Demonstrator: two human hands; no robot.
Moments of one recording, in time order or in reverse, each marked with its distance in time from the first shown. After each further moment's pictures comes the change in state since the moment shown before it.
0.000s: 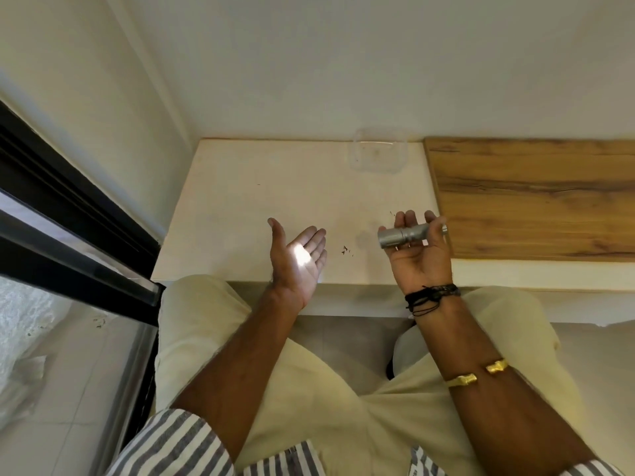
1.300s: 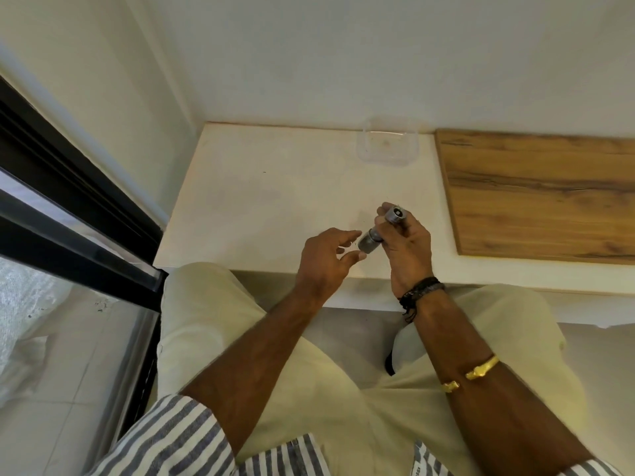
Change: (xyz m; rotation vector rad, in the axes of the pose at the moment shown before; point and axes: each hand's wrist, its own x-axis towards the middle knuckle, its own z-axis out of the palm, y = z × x) left_hand -0.003 -0.026 0.006 1.331 0.002 0.626; right_hand -0.008 0.027 0.002 -0.928 -0.066 -0.159
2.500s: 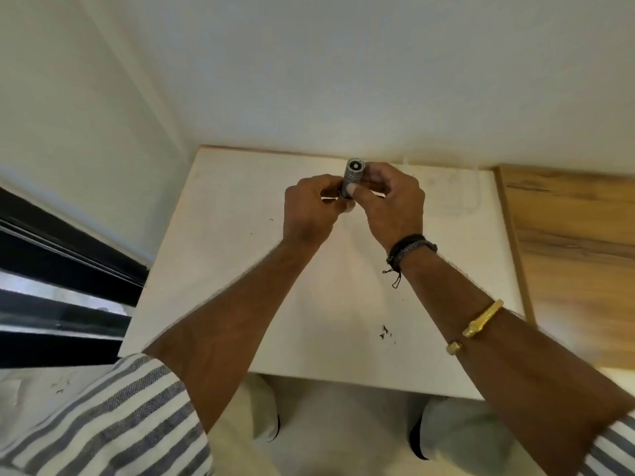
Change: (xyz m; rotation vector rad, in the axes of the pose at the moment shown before) left_hand 0.222 -0.059 -0.055 -0.070 0.187 -0.042; right_hand 0.182 -0.027 0.127 -0.485 -0.111 -0.365
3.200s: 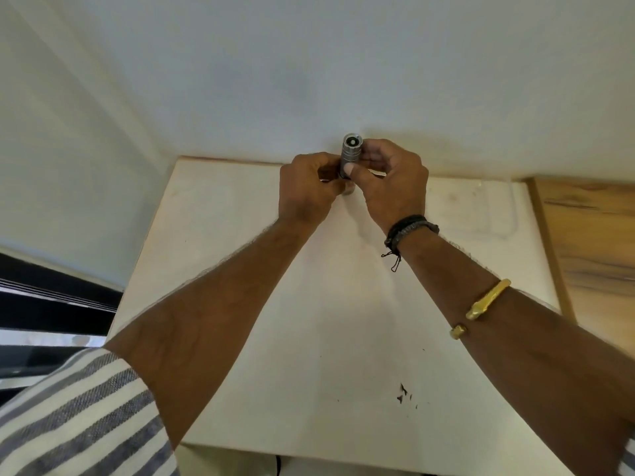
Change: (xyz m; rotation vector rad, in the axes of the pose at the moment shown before) left_hand 0.087 -0.031 0.013 0.063 -0.004 0.019; right_hand 0.082 0.030 0.034 -0.038 0.031 -0.048
